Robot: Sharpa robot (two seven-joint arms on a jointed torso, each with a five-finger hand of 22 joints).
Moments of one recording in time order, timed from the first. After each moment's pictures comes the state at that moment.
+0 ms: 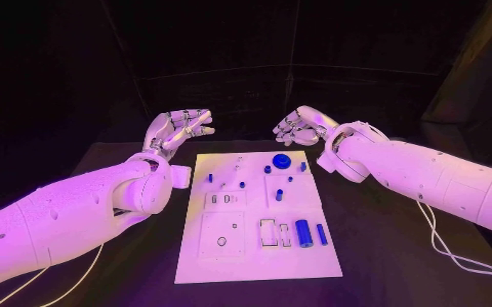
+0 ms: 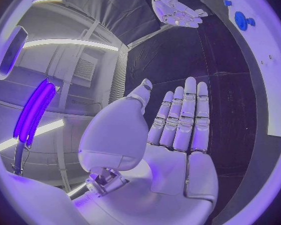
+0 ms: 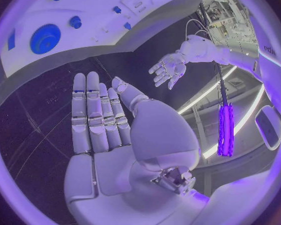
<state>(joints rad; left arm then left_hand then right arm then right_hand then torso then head) 1.14 -0.80 0.00 1.45 -0.07 -0.48 0.60 1.25 0.00 0.12 0.08 0.05 0.93 0.22 0.10 0.07 1.02 0.17 0.14 0.07 1.12 0.12 0.23 0.15 0.18 0.89 0.24 0.25 0.12 1.21 -0.64 0.02 1.16 -1.10 -0.31 0.21 1.28 0.03 0.28 -0.29 0.18 1.03 0.18 0.10 0.07 1.18 0.11 0.08 0.06 1.36 0.04 0.20 0.12 0.17 1.10 0.14 0.39 0.18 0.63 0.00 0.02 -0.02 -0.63</state>
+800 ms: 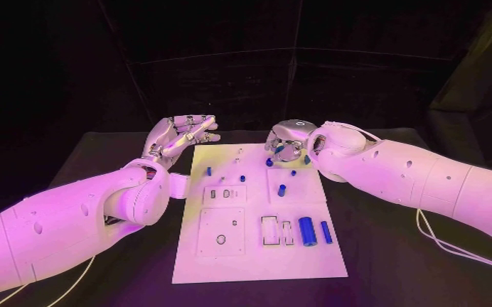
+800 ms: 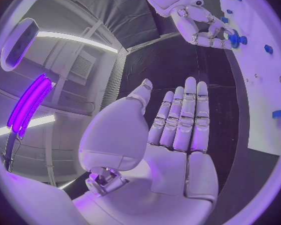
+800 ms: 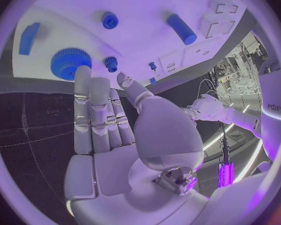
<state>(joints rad) 1.14 -0.83 0.00 1.53 -0.10 -0.44 0.58 1.25 0.00 0.12 0.08 0.05 0.93 0.22 0.10 0.07 1.03 0.17 0.14 0.07 1.12 0.12 0.23 0.15 0.18 0.91 0.23 0.26 0.12 1.22 -0.58 0.02 1.17 -1.64 -0.17 0.02 1.23 -0.04 0.31 -0.27 0.15 1.01 0.15 0.07 0.07 1.14 0.09 0.07 0.06 1.47 0.00 0.86 0.61 0.17 1.19 0.08 0.82 0.43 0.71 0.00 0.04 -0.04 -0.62</state>
